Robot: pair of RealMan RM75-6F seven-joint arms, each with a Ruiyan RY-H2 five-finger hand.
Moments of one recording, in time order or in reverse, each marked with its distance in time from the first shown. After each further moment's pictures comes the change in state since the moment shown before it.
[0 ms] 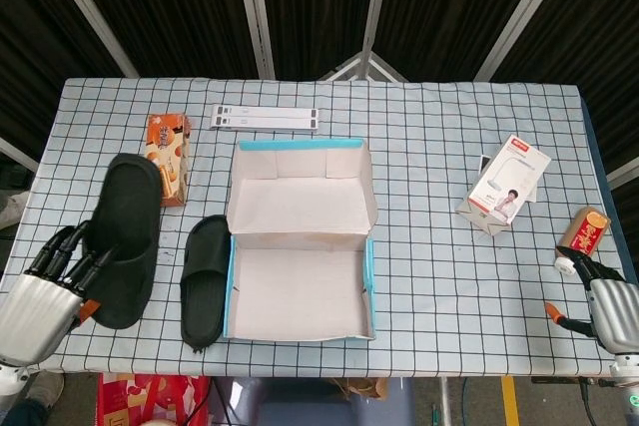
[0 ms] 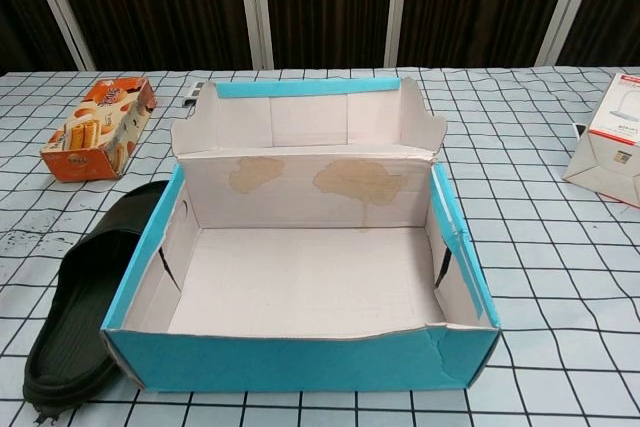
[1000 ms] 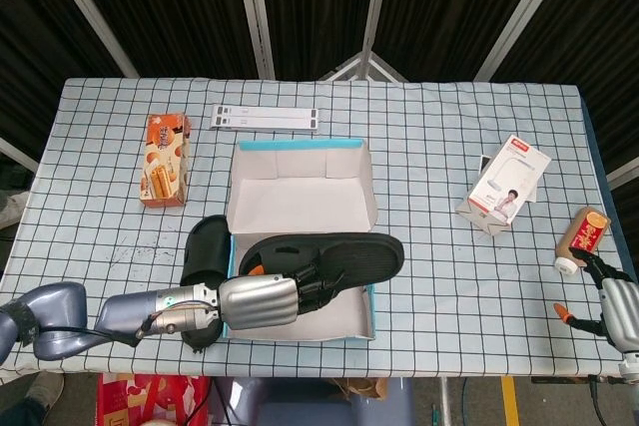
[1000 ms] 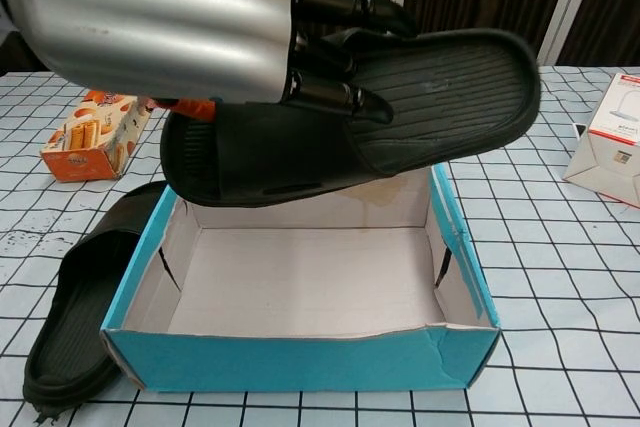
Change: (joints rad) left arm -0.744 -0.098 -0.211 -0.010 0.220 -0.868 0.236; right arm 0.007 0.017 0.007 0.009 0.073 -0.069 0.044
